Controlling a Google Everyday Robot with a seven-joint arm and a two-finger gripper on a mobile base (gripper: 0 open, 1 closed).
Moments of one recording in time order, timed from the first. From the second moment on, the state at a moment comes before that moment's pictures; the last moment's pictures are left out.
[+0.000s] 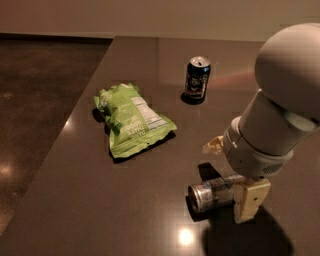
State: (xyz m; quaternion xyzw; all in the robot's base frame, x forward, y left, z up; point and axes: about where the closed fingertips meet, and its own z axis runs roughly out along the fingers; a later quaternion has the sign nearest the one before) arm 0.362 -0.130 0.849 -0.79 0.60 0.02 0.09
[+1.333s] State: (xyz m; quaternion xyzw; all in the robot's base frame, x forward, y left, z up) arm 0.397 -0.146 0.904 -0.74 0.67 0.05 0.08
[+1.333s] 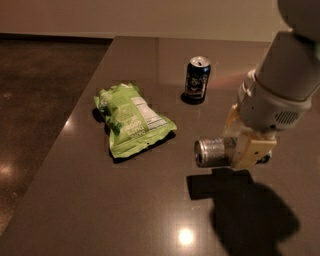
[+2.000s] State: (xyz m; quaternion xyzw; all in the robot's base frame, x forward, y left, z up) arm 0.399 -0.136 0.954 -0.73 0.67 0.06 0.13
